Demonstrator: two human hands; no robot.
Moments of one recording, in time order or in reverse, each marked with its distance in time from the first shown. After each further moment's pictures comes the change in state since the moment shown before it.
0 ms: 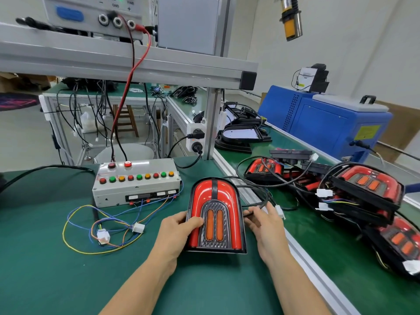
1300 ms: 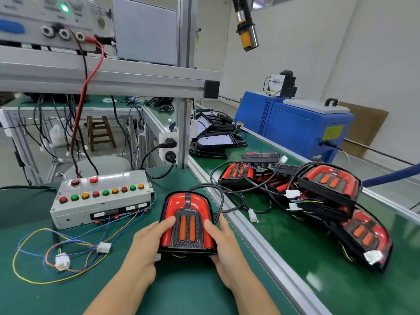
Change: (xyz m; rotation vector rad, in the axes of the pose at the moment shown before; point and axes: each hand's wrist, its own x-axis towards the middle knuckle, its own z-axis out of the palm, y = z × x) left_hand 0.009 0.005 0.018 -0.098 0.105 -0.082; right_hand -0.029 0.013 0.014 -0.065 -0.278 0.133
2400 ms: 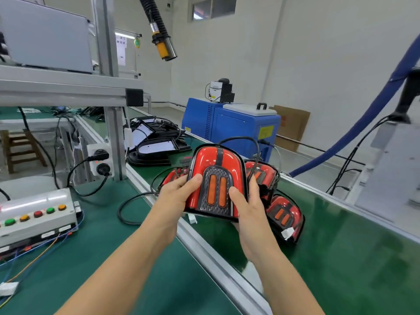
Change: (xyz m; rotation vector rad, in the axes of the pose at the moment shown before) left_hand -0.052 0.056 0.158 0.051 -0.618 0.280; right_hand -0.075 -0.115 -0.101 -0.094 0.407 -0.411
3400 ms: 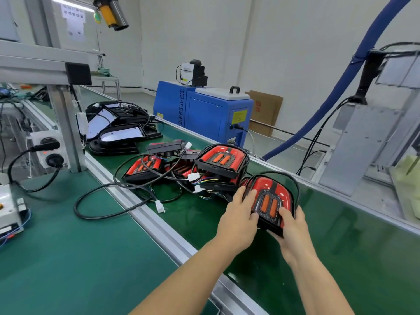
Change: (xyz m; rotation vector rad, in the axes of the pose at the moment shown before) left_hand 0.012 -0.098 0.152 0.840 -0.371 0.154; right_hand -0.010 0.030 -0.162 0.018 0.566 0.179
